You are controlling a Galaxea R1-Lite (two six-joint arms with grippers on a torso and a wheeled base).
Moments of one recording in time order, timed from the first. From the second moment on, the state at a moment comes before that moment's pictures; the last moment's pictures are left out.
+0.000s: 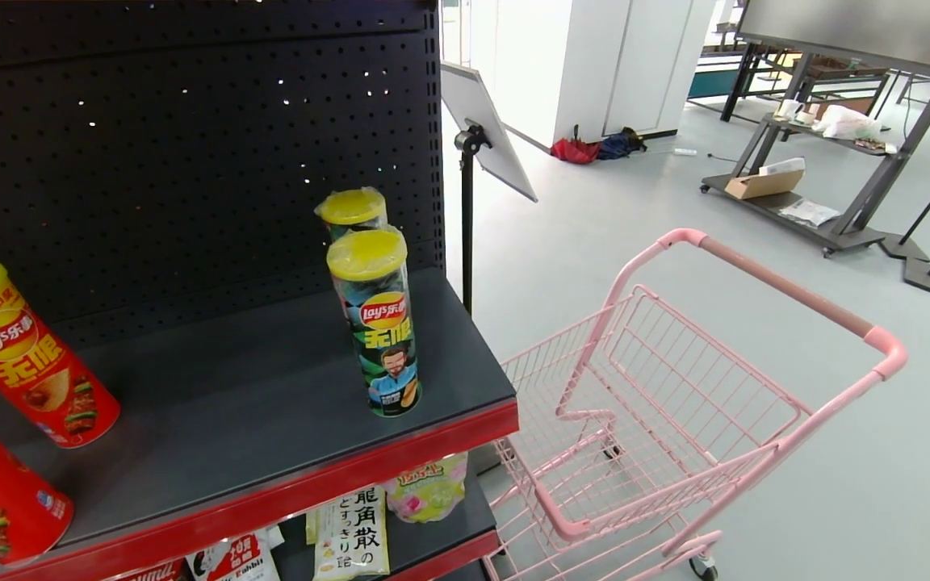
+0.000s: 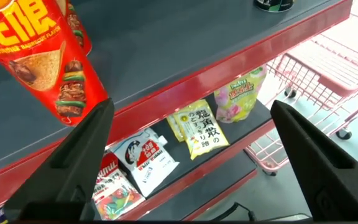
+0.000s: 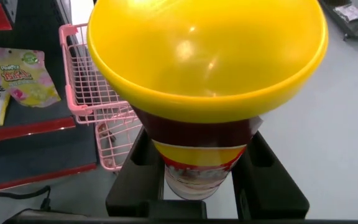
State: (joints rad) left arm -0.14 0.09 -0.17 0.26 -0.01 0.09; right arm 0.16 0.32 -0.42 0.34 -0.15 -0.18
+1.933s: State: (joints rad) left arm -0.14 0.09 -0.15 0.26 -0.01 0.16; right arm 0.15 0.10 -0.29 0.33 -0.15 -0.19
